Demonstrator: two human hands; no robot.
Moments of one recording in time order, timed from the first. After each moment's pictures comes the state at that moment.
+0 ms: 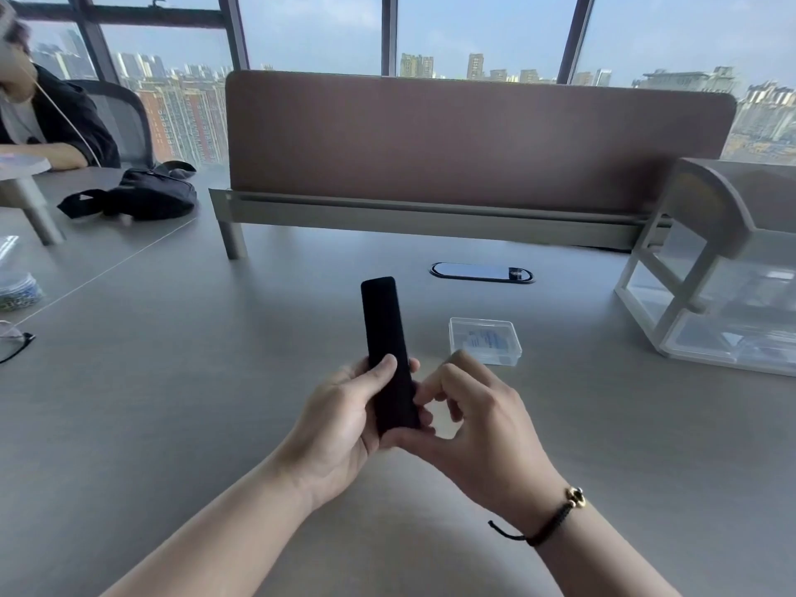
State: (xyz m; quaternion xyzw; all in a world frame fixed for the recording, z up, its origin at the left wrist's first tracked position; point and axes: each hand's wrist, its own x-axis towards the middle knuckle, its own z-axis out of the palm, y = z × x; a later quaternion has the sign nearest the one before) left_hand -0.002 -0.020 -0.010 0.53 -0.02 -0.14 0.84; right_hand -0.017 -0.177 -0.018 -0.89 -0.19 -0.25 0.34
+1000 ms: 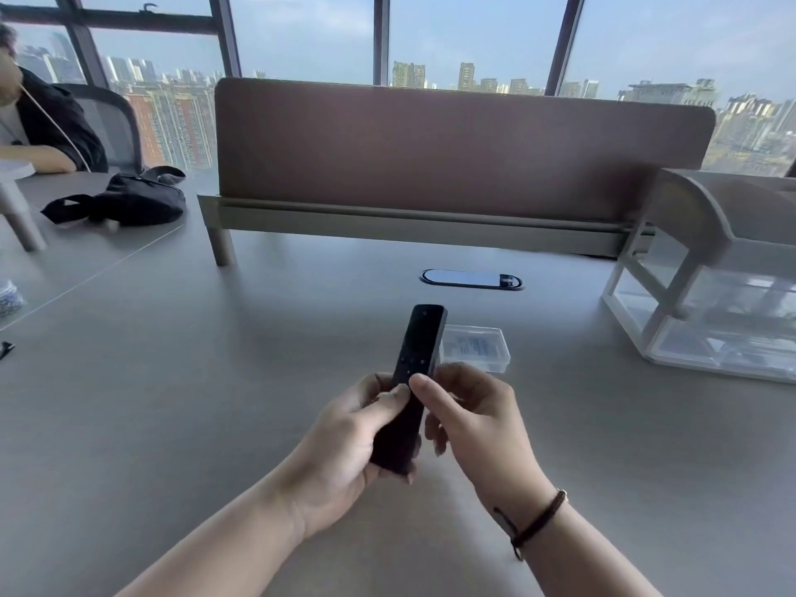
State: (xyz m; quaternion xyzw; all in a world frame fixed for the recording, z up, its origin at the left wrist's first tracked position) left_hand -0.011 -0.029 -0.013 0.57 -0.06 -0.17 0.80; right_hand -0.010 -0.175 -0.014 -0.72 -0.04 -0.10 0.69
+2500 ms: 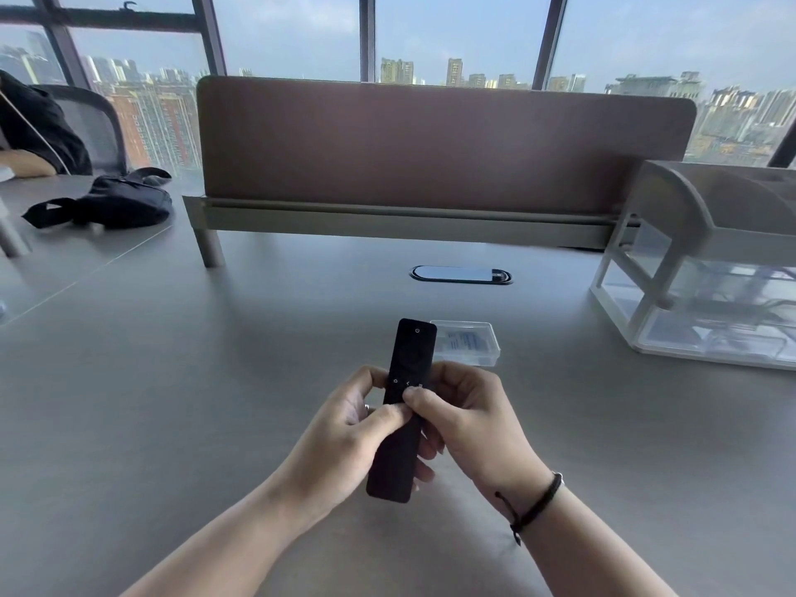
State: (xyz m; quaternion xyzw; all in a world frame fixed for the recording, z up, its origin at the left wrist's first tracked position) left_hand -0.016 -0.029 -0.013 0.65 -0.14 -0.13 0.74; right_hand -0.011 -0.182 -0.012 -0.69 -0.11 -0.03 0.71
